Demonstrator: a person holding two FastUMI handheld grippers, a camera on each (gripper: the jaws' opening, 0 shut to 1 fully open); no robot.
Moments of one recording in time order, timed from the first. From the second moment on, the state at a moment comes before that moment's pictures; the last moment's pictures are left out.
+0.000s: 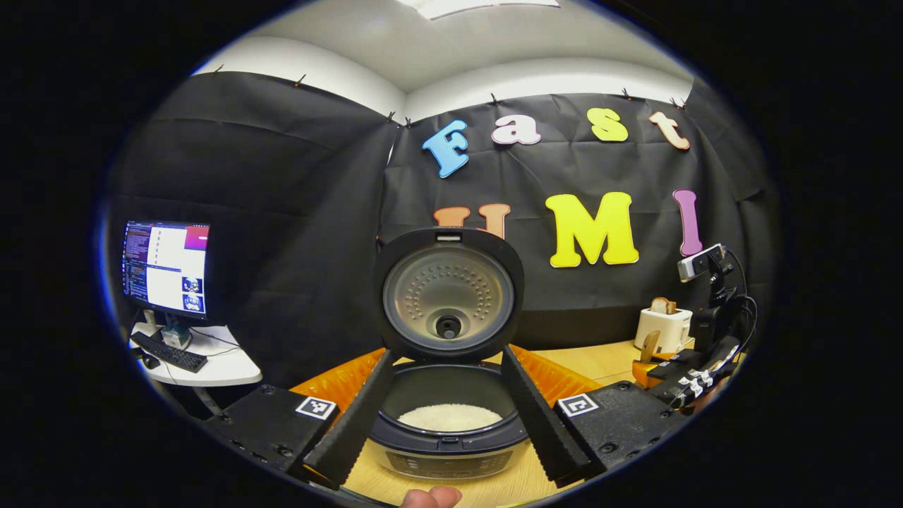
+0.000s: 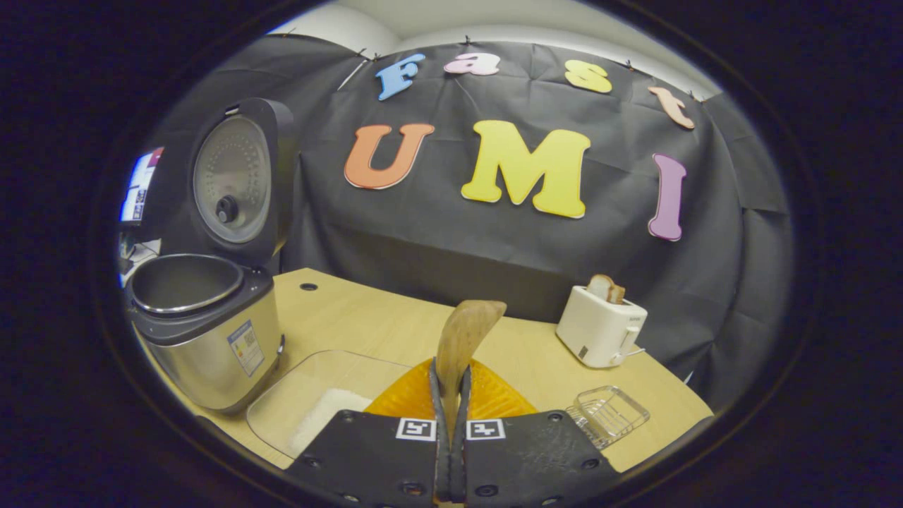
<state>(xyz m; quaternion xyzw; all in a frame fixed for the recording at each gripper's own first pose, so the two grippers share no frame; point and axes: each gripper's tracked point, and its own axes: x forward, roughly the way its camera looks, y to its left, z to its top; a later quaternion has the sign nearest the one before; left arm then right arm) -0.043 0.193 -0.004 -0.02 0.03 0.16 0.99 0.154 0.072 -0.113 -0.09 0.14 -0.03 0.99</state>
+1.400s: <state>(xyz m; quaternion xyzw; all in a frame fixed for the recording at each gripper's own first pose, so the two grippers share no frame) -0.047 0.210 -0.011 -0.04 0.04 0.17 0.98 0.154 0.126 -0.110 0.27 0.20 0.08 0.94</state>
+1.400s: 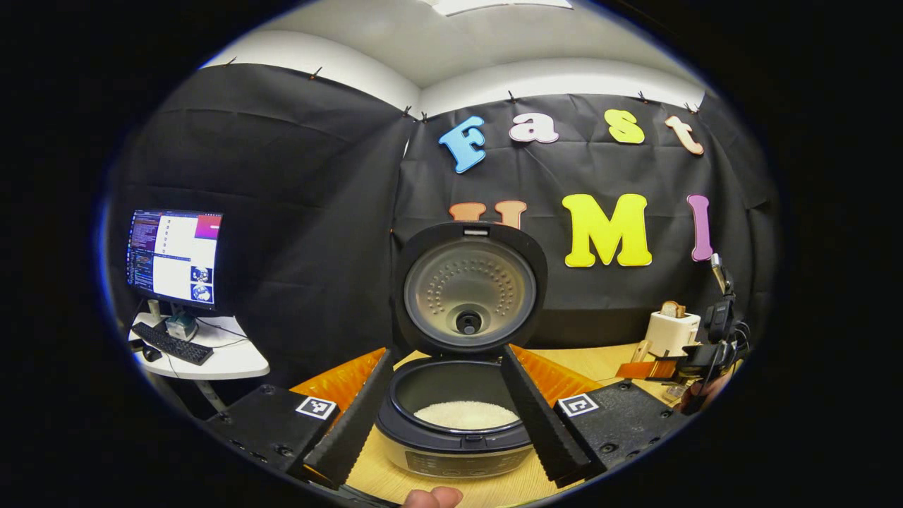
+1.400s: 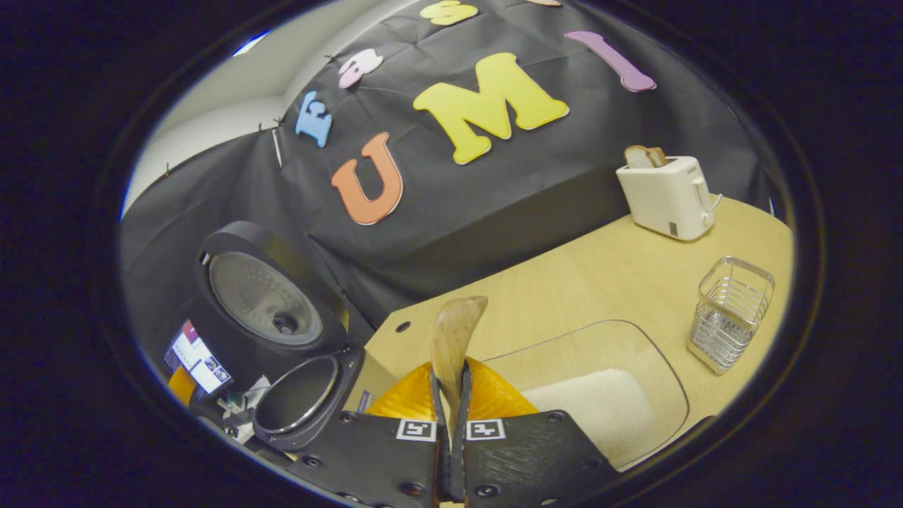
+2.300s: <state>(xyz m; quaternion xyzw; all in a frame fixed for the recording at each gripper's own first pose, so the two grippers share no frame) -0.048 0.217 -0.011 -0.03 0.04 0.19 0.98 0.156 0.033 -0.076 0.46 0.16 0.05 0.87</state>
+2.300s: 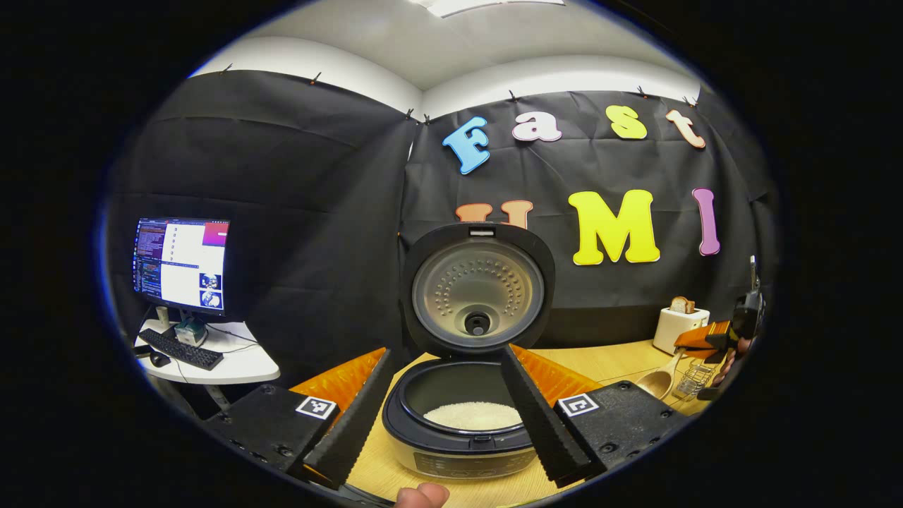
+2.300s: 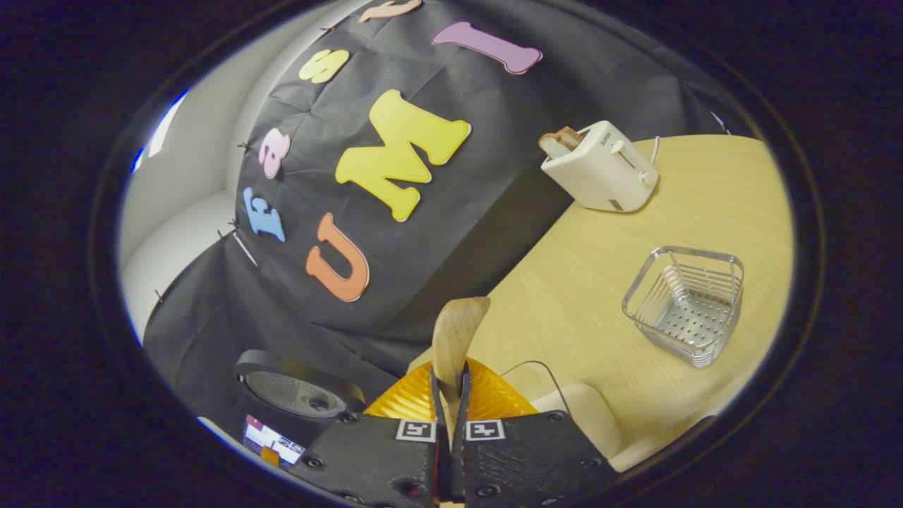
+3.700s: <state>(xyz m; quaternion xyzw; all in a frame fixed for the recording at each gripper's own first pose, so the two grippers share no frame) -0.068 0.262 -0.019 -0.01 0.05 0.25 0.97 0.187 0.294 0.033 0.34 0.16 0.25 0.89</state>
